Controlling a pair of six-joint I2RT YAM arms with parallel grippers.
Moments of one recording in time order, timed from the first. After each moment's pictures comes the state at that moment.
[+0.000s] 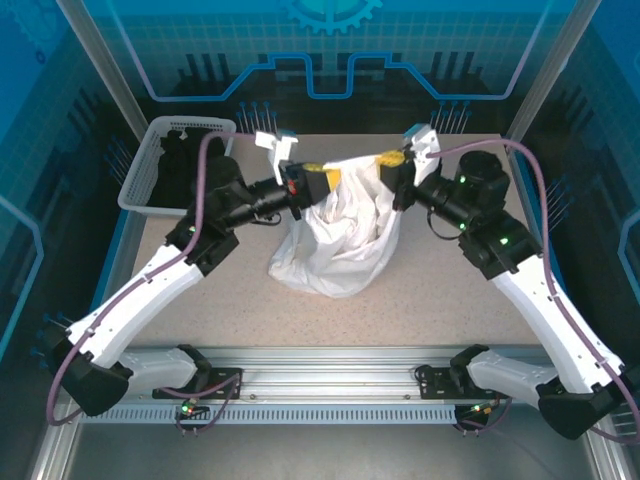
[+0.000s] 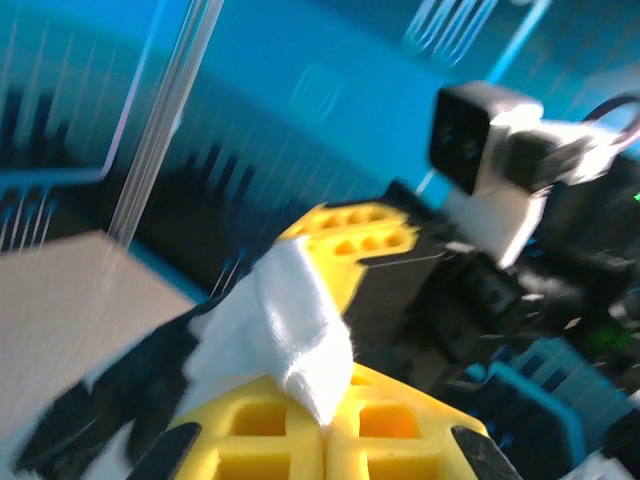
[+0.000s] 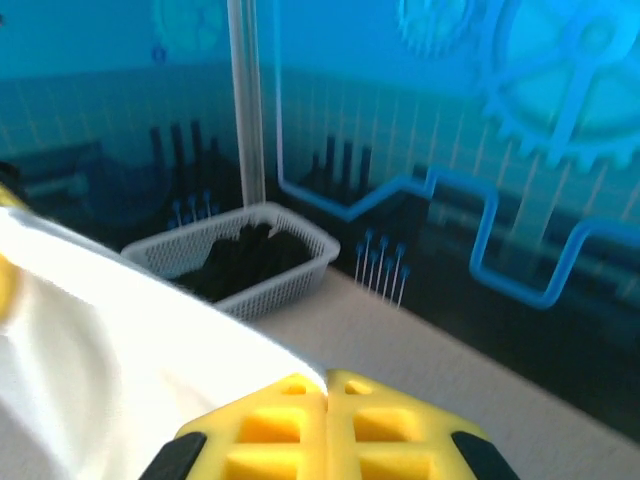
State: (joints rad) left arm -0.61 1.20 1.27 0.07 0.50 -0.55; right arm 0.48 1.10 1.35 -0.33 -0.23 -0.07
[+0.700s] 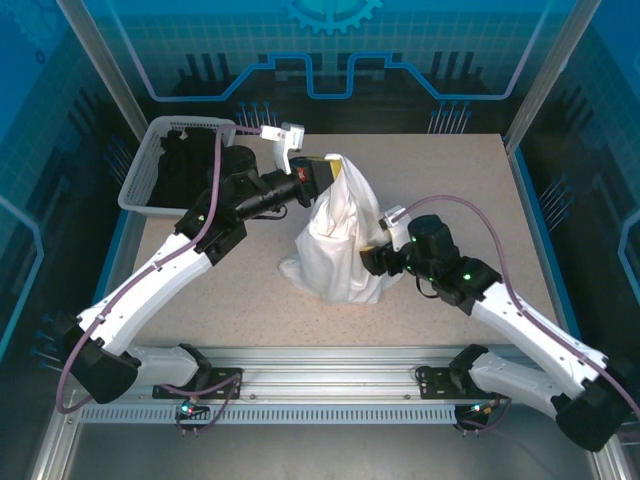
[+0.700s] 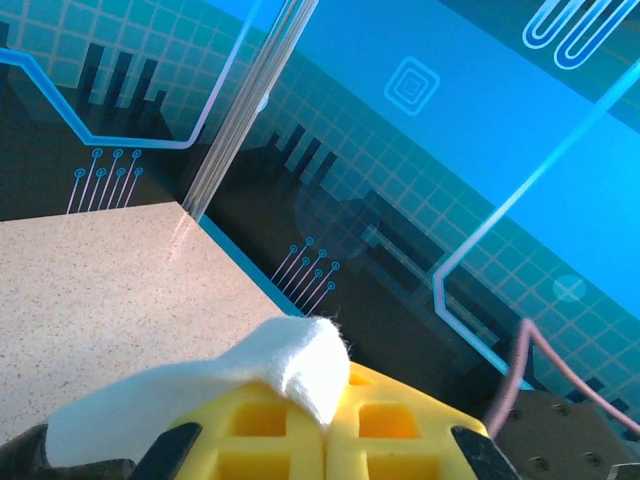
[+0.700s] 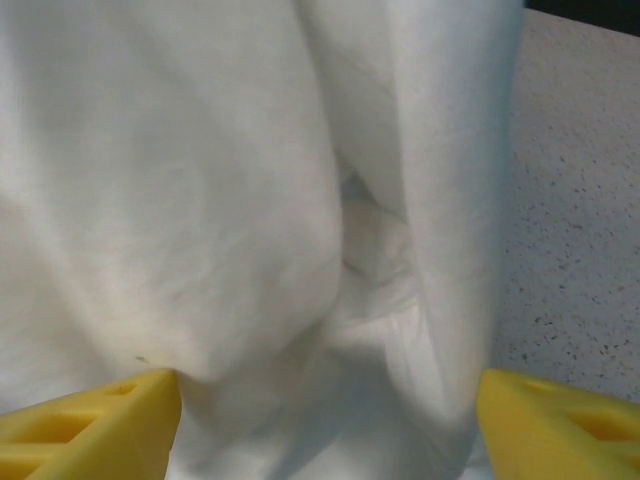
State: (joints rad) left arm -0.60 1.28 1.32 -0.06 0.36 -0.56; right arm 0.62 0.99 0.80 -0.41 0.02 0.09
